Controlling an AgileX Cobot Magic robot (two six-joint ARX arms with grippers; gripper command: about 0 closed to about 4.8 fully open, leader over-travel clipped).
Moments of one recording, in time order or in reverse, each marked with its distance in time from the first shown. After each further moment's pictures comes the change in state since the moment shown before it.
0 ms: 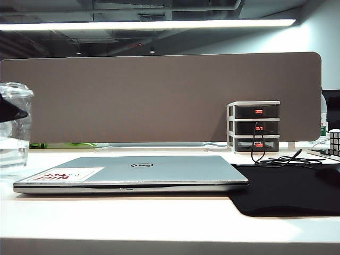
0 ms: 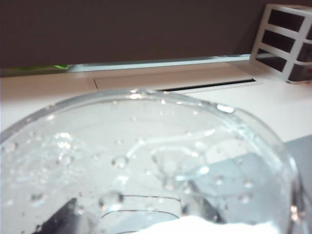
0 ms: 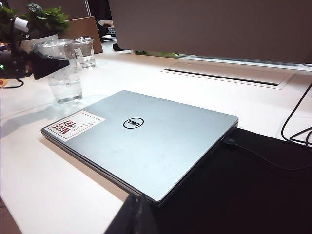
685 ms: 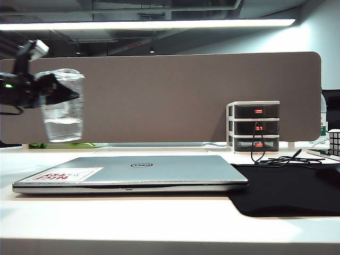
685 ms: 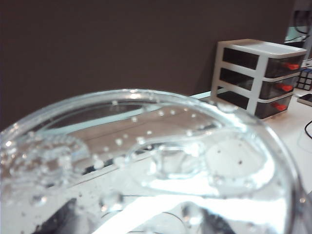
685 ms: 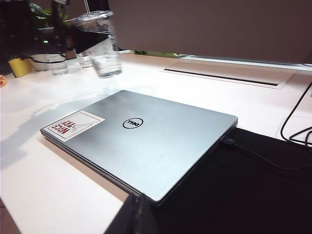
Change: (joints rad) left arm -0.173 0.184 0.413 -0.101 0.016 -0.034; right arm 0.000 0.000 0.000 0.000 0.000 0.000
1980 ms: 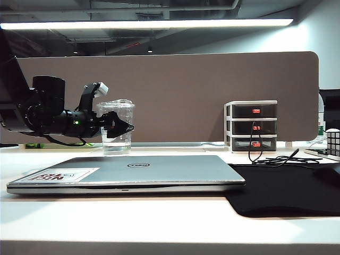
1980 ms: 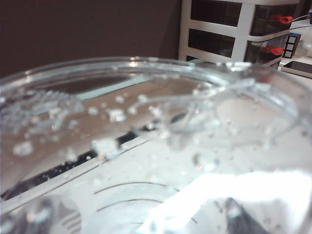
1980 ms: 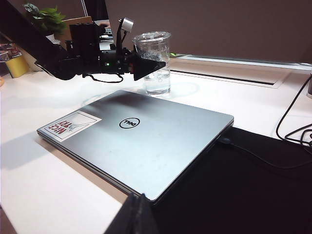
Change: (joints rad) left arm -0.211 0.421 0.445 -0.105 -0.060 0.063; right arm 0.000 0.000 0.000 0.000 0.000 0.000
